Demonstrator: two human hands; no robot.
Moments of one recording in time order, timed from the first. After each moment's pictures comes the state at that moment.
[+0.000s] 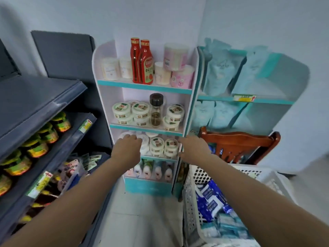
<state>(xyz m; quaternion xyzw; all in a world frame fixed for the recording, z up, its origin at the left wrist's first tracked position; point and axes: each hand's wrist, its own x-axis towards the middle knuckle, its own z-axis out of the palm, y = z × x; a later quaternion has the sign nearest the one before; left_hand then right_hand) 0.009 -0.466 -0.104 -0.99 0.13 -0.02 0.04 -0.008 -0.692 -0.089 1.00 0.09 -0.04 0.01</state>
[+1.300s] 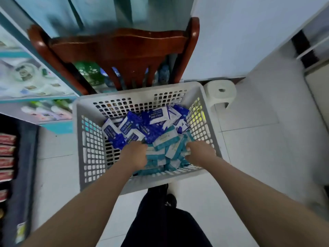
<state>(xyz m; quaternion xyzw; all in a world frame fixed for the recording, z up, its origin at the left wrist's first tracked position) -0.077 -0.889 -0.376 -0.89 0.27 0.36 0.00 -0.155 -1.104 -0.340 0.92 -0.13 -0.37 -0.07</state>
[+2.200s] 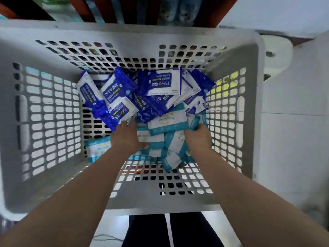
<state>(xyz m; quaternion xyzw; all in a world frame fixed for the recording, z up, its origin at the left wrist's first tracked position) -0.072 -0.918 -0.542 -0.89 0.03 0.46 0.02 -0.108 -1.124 -0.513 0.72 -0.51 -0.26 -0.40</state>
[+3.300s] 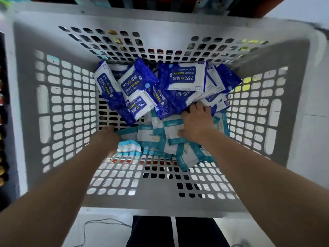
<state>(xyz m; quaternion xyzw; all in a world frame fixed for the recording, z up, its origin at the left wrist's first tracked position) -0.071 -0.818 -0.541 -0.81 0.13 0.55 0.18 -0.058 -1.090 -0.530 0.91 0.10 -0.40 0.02</state>
